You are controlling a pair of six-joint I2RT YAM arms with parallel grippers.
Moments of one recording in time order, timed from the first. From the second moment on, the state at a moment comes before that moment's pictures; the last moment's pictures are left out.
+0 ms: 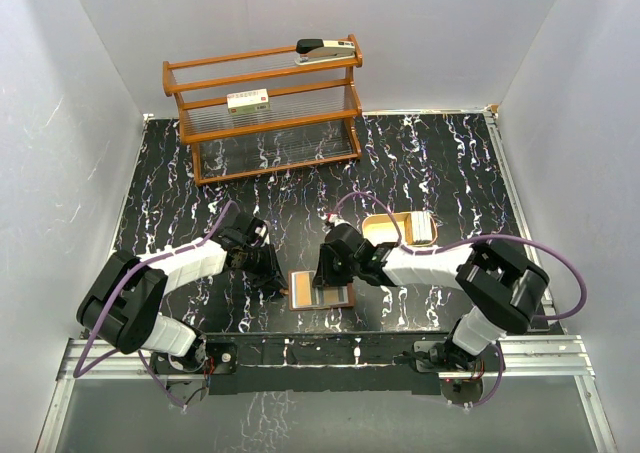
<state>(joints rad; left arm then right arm) -0.53 1.42 0.59 -0.34 0.38 -0.75 0.93 1.56 0.72 -0.01 -0.10 0.84</state>
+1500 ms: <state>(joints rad) -0.53 1.24 0.62 -0.47 0.26 -0.72 0.56 1.57 1.19 -0.78 0.59 0.44</state>
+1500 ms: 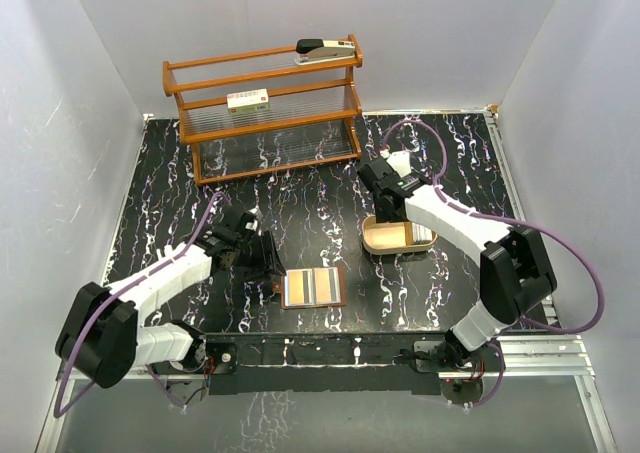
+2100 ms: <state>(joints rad) -0.53 1.03 0.64 -0.47 0.34 -0.63 0.52 1.70 1.17 -0.79 0.68 0.41</state>
